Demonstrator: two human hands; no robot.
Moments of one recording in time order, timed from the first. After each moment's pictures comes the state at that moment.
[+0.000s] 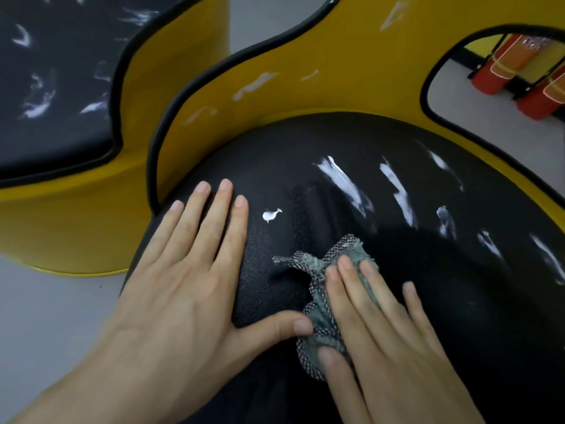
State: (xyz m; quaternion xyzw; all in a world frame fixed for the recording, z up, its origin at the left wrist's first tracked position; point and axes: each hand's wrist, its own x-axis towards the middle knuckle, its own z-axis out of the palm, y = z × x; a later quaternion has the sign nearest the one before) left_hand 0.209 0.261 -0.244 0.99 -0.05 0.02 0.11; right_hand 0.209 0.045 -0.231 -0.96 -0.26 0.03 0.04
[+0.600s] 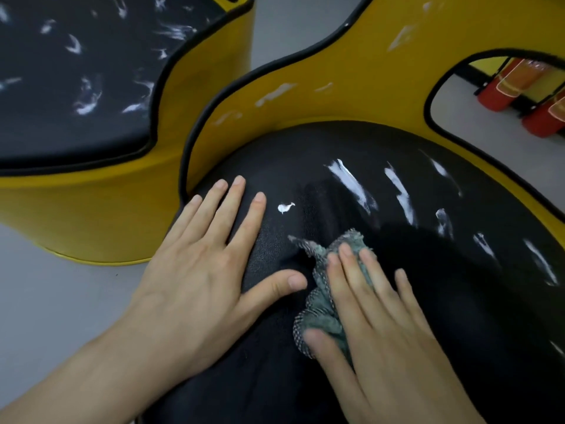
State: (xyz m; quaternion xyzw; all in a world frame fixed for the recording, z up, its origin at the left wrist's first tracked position) left_hand 0.201 0.269 -0.239 0.98 -0.03 0.04 0.17; right_hand 0.205 0.052 -0.219 -0.96 -0.26 0.10 0.02
